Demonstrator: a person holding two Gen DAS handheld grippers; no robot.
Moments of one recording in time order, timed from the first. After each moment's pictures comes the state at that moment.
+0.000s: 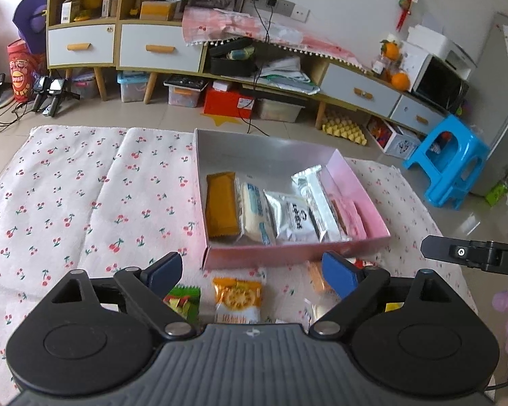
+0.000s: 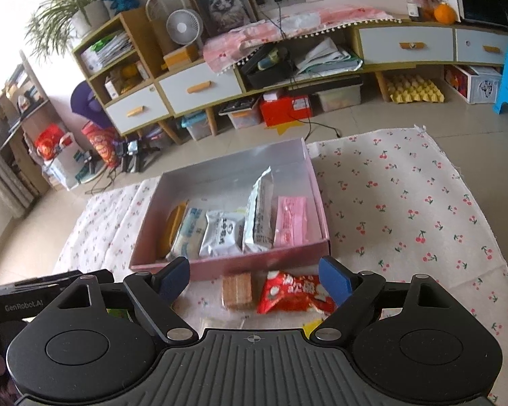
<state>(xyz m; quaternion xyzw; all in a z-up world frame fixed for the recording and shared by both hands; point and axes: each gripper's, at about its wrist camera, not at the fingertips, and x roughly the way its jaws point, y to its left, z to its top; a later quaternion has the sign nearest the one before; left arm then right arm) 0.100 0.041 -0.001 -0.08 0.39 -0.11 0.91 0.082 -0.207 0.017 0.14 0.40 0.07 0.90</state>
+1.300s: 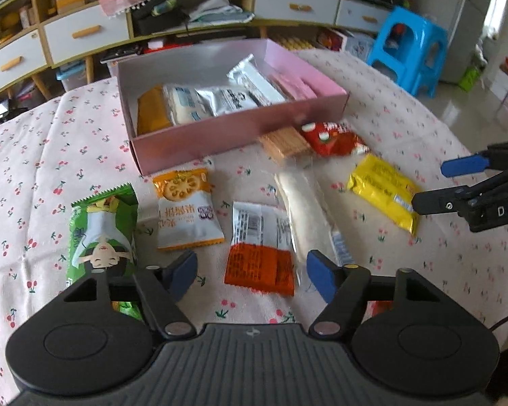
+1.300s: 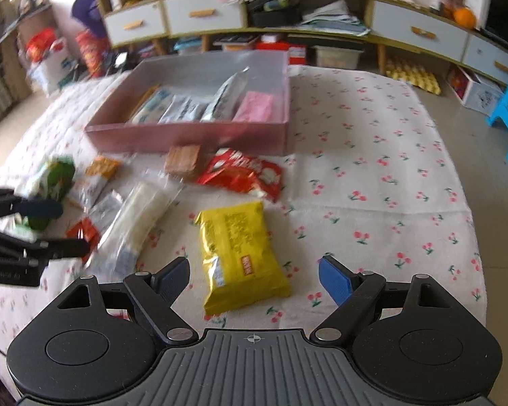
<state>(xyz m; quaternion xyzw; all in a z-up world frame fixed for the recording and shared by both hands) 0.053 -0.005 -0.058 0.06 0.45 -0.19 0.87 0.027 -0.212 -0.043 -0.01 0.47 0.08 0.88</state>
